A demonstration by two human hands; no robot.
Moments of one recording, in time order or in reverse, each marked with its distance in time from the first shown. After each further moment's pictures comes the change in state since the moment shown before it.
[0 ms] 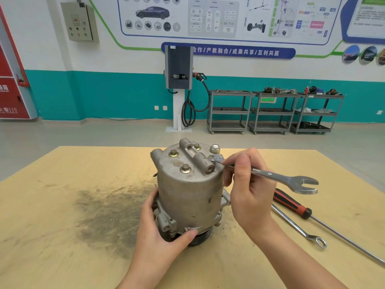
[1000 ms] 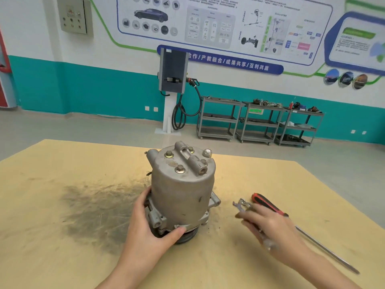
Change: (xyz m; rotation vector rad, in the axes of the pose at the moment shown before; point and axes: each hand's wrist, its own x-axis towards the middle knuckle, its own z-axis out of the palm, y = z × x) left_hand -0.002 -0.001 0.000 -0.027 -0.004 -0.003; right_hand -0.040 0.028 -0.133 -1.015 -0.831 -0.043
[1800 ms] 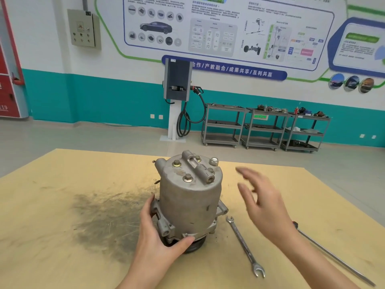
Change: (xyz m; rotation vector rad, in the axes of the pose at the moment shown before) left_hand 0.001 0.000 0.001 0.019 -0.014 -0.066; right_hand 0.064 -0.035 -0.015 0.396 0.287 0.277
